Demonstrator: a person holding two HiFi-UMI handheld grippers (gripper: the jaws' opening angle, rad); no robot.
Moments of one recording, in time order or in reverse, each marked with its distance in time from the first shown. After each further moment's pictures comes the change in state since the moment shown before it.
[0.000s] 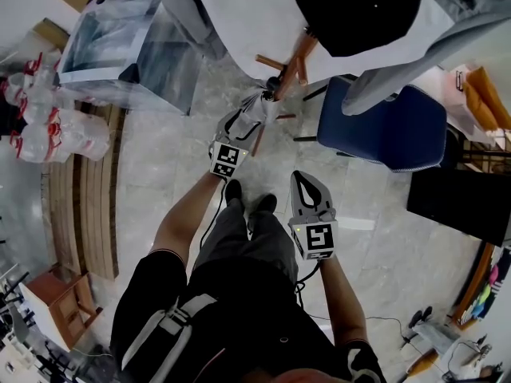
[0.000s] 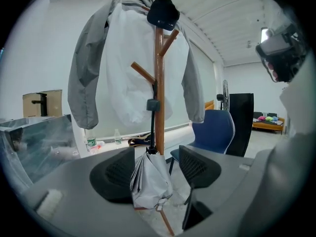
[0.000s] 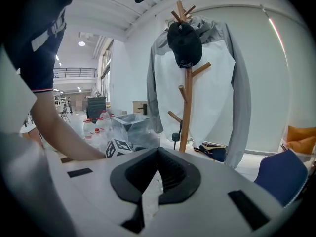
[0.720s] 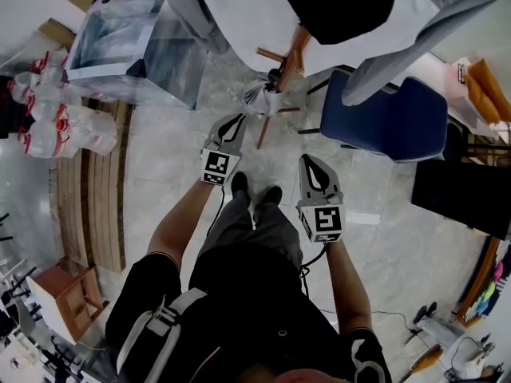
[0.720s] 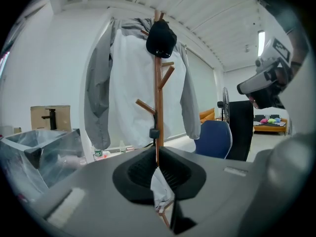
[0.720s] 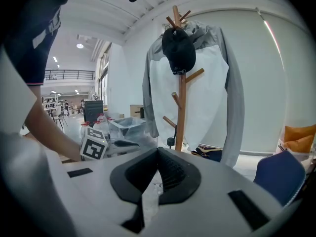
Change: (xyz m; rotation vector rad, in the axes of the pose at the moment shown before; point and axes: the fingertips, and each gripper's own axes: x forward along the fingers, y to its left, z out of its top) left arm -0.076 -0.001 0.062 0.014 -0.083 0.041; right arm -0.009 -0.017 0.015 0.016 -0.034 -0.026
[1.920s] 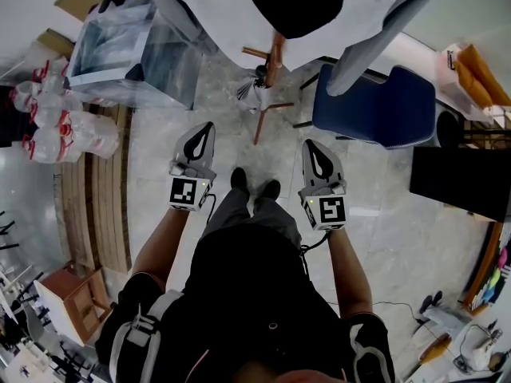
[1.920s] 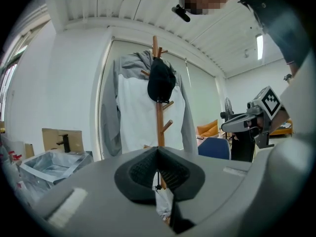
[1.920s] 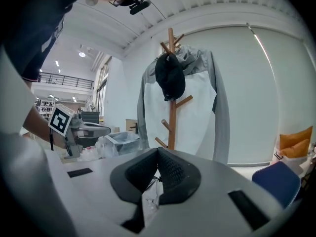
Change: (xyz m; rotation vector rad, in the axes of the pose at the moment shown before) left arm -0.114 0.002 0.142 0.021 -0.104 0.075; right arm -0.044 -0.025 0.061 -0.008 -0.190 -0.056
